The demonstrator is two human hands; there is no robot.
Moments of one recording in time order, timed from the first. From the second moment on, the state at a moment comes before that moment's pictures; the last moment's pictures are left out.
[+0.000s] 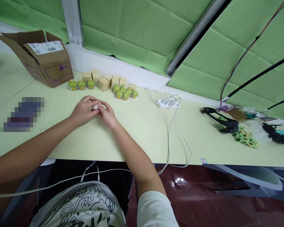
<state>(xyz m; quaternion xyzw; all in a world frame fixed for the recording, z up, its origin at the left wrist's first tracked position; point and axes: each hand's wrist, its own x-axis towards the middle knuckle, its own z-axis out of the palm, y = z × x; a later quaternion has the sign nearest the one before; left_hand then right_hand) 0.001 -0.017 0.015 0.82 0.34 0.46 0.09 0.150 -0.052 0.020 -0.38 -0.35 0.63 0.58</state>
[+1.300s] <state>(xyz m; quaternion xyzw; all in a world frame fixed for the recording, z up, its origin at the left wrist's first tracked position) 0.006 -0.019 0.024 0.79 0.33 0.50 0.14 0.158 -0.052 0.038 -0.38 -0.32 0.65 0.58</state>
